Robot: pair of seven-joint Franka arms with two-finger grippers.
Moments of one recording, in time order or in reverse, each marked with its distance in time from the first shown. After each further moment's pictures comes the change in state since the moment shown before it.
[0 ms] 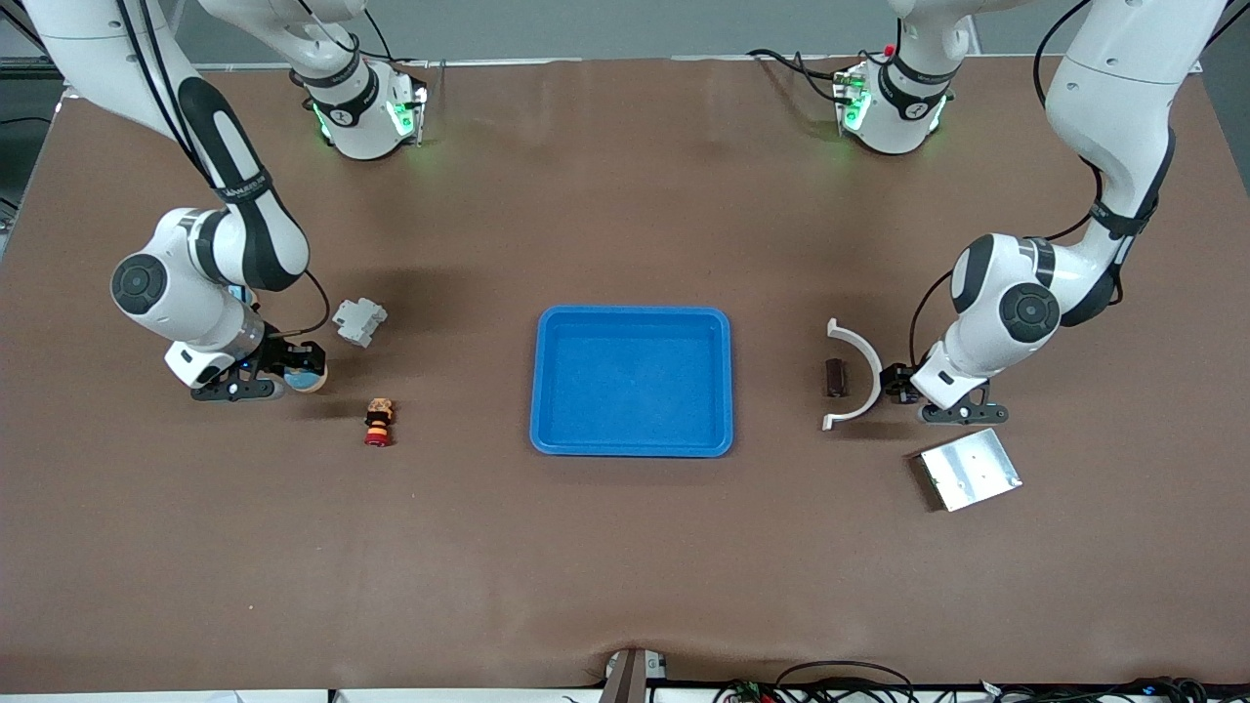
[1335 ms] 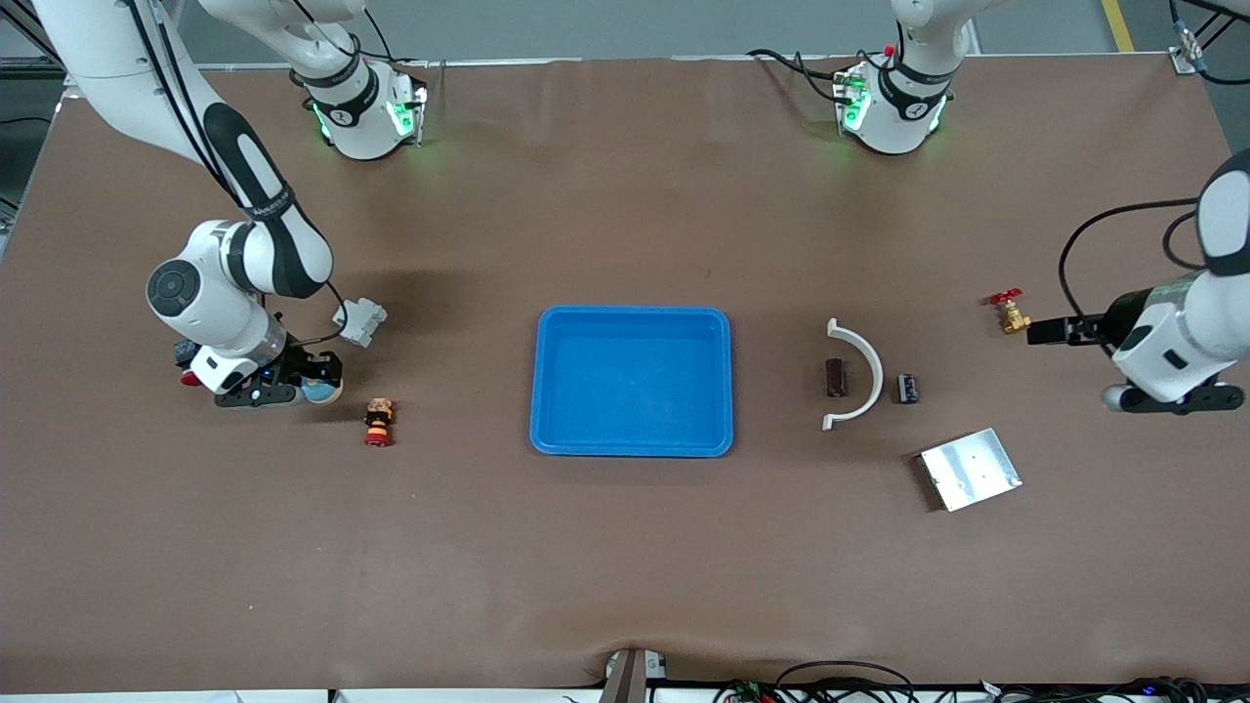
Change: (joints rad) left arm 0.265 -0.193 -0.210 0.583 -0.118 -1.007 0.164; right arm 0.000 0.074 0.025 -0.014 0.004 0.149 -0.011
